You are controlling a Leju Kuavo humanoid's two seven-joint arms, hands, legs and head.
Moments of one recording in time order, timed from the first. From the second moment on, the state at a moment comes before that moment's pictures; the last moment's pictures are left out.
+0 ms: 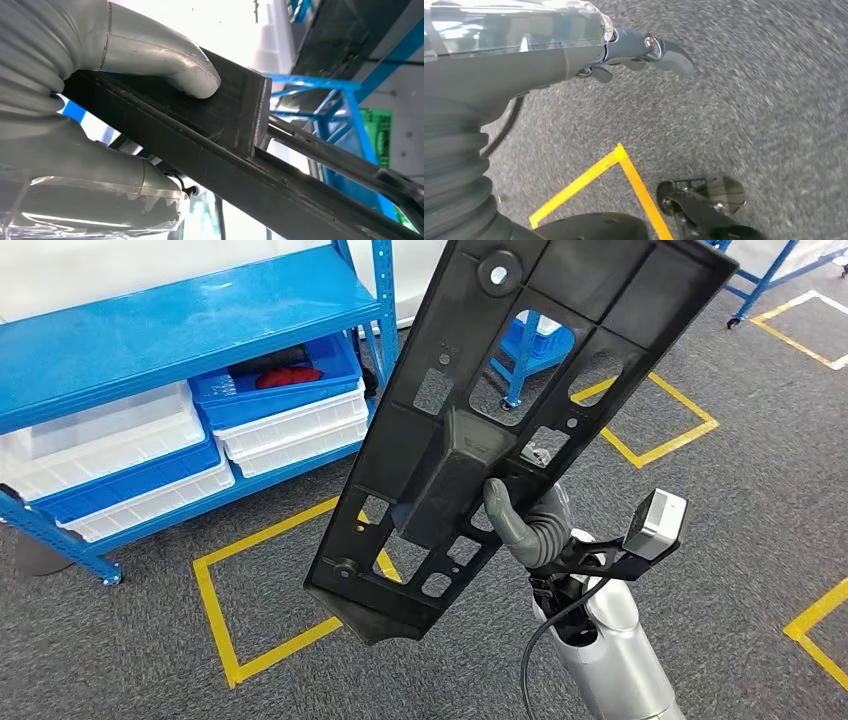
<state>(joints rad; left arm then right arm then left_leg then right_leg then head) -0.11 -0.16 1.03 -0.20 -1.31 0.33 -0.14 -0.31 -0.05 0.29 -1.80 -0.34 0.36 -0.34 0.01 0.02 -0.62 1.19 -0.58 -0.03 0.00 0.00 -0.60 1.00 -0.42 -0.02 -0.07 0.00</state>
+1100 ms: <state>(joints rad) -0.10 -0.19 1.00 -0.20 -1.34 0.30 -0.09 -0.30 -0.07 0.28 -1.80 -0.32 0.34 -0.30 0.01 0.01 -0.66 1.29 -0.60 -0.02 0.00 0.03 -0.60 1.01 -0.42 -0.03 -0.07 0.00</state>
